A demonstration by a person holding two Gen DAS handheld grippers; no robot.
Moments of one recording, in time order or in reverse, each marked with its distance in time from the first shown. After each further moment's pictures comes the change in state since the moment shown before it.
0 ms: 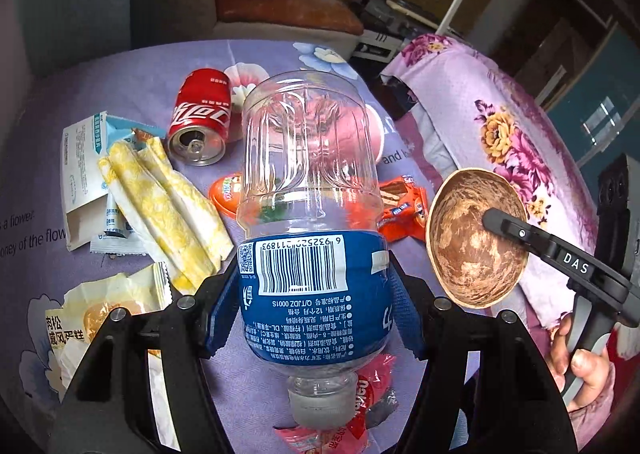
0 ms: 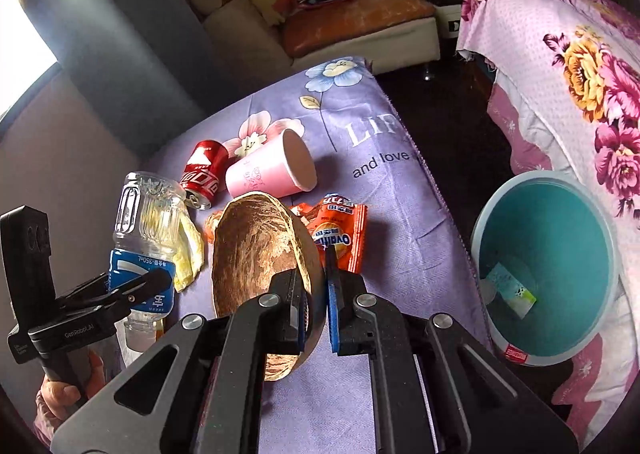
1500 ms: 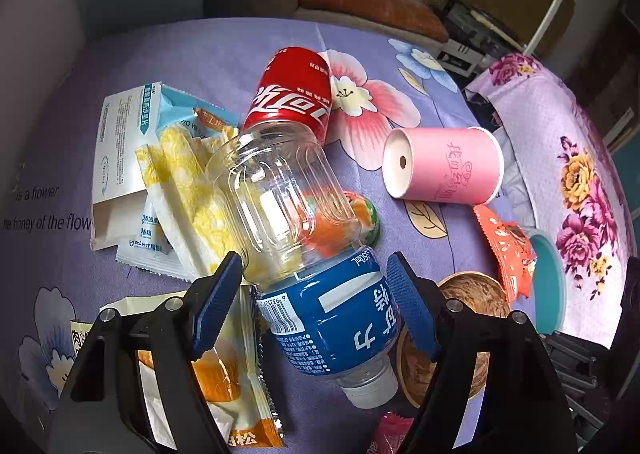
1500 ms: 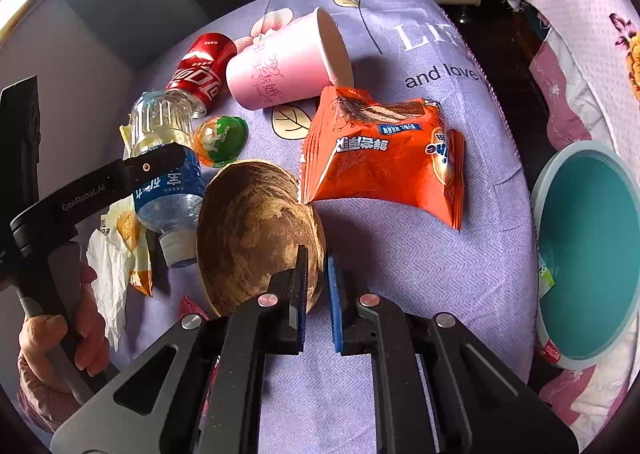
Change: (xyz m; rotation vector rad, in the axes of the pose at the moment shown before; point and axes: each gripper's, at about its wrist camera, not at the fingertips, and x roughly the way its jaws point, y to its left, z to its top) left arm 0.045 0.048 0.021 -0.179 0.007 0.215; right arm 0.083 0.032 -0.027 -0.132 0.296 0.018
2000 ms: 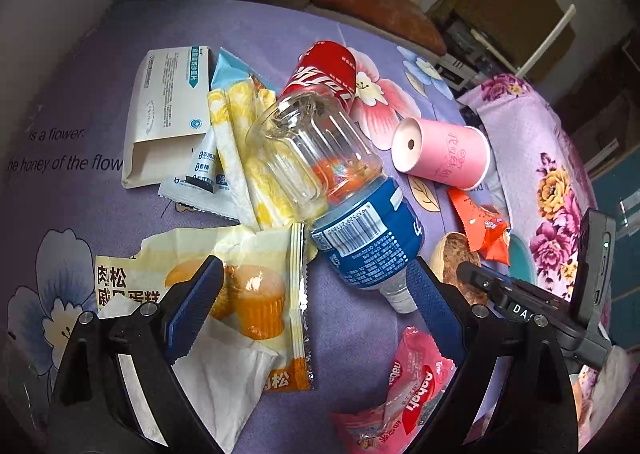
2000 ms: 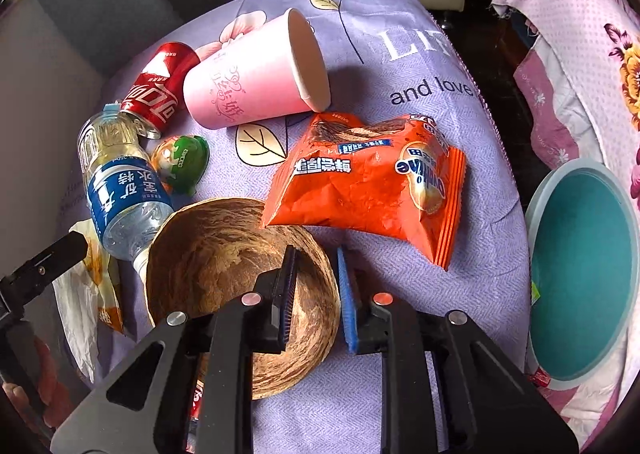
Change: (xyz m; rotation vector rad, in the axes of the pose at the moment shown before) left arm -0.031 0.040 -0.025 -0.108 0.003 -0.091; right arm 0.024 -0.004 0.023 0.007 -0.020 -0.103
